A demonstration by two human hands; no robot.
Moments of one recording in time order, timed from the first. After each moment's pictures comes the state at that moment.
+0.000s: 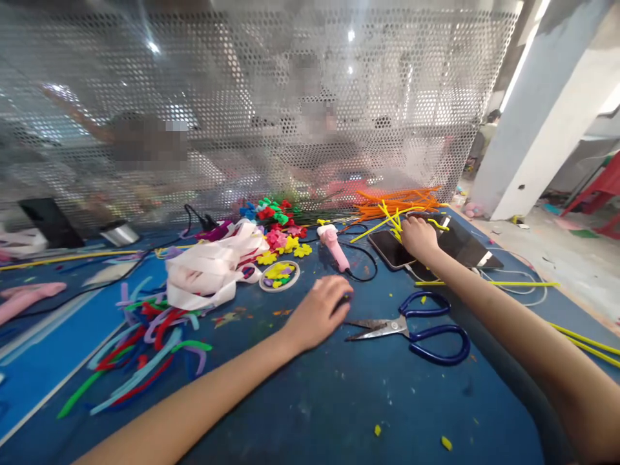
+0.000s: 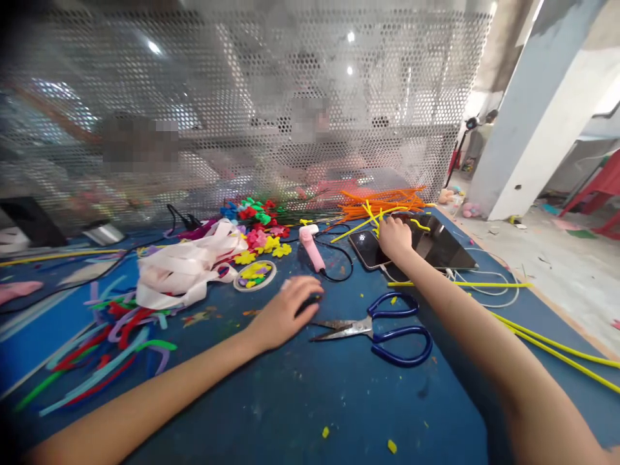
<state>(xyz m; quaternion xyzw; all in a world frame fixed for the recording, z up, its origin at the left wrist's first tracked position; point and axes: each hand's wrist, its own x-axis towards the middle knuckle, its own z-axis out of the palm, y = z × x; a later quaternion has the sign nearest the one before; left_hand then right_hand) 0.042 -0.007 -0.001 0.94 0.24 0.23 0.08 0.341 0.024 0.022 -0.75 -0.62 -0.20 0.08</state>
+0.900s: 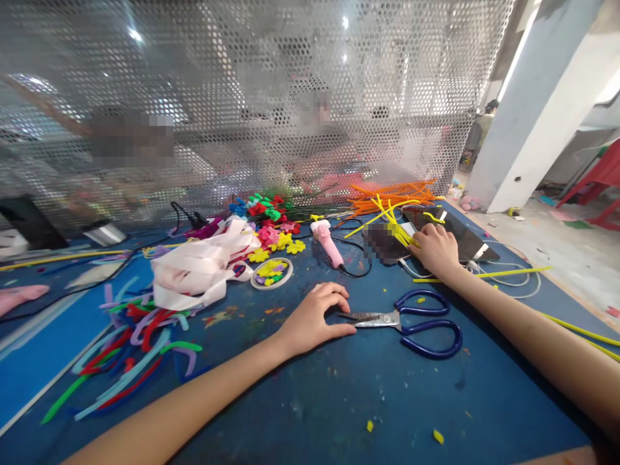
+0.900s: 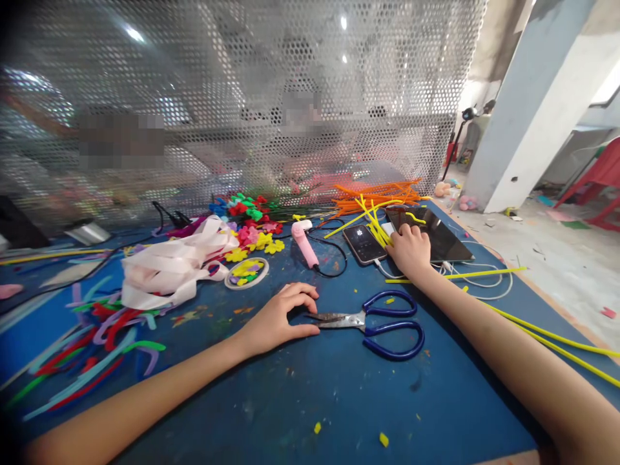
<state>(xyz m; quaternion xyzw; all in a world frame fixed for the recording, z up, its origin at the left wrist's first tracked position) 0.047 -0.025 0.000 0.92 0.26 0.17 0.24 0.362 -0.032 -0.008 -0.76 -0.59 -0.26 0.08</state>
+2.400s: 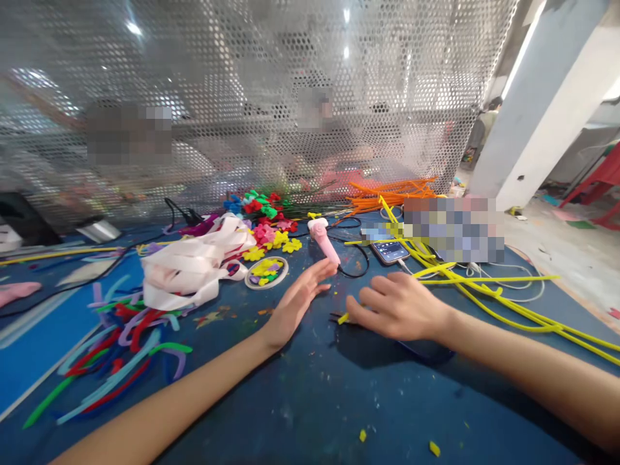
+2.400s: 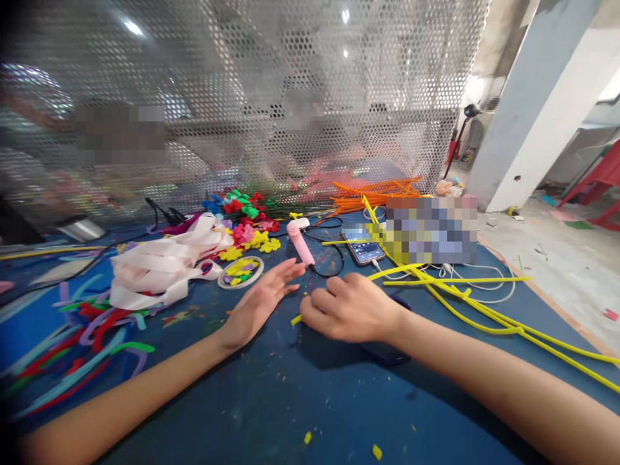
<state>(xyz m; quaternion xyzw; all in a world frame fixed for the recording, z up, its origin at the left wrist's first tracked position) 0.043 -0.015 -0.006 0.71 0.20 0.36 0.57 0.258 -0.101 0.040 -0.31 -0.88 -0.31 0.17</state>
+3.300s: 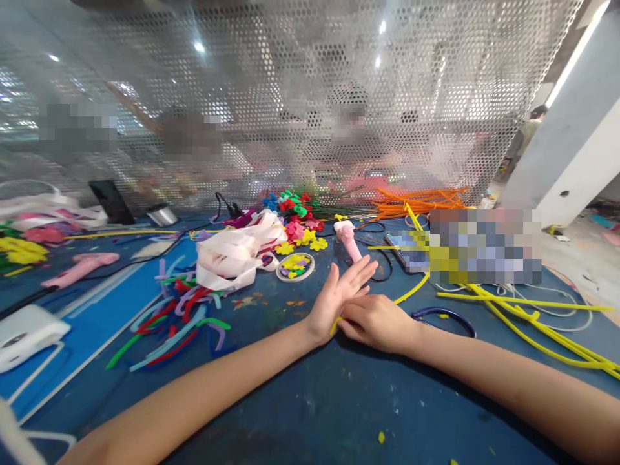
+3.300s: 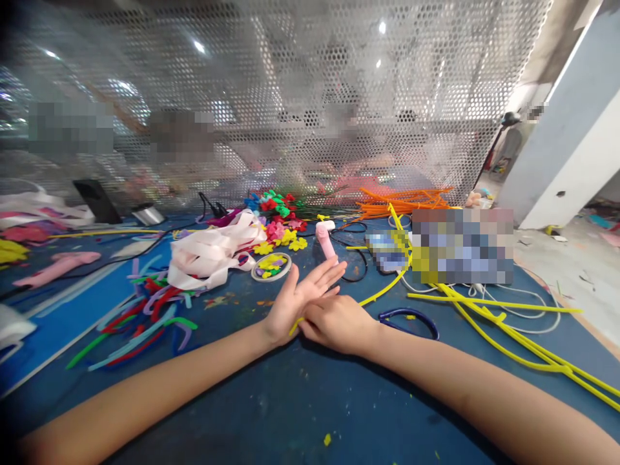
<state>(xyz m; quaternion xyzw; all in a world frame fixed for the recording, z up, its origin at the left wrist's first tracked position) 0.072 -0.029 0.005 0.57 0.17 0.34 0.73 0.199 -0.068 -0.005 -0.37 -0.90 -0.01 0.22</state>
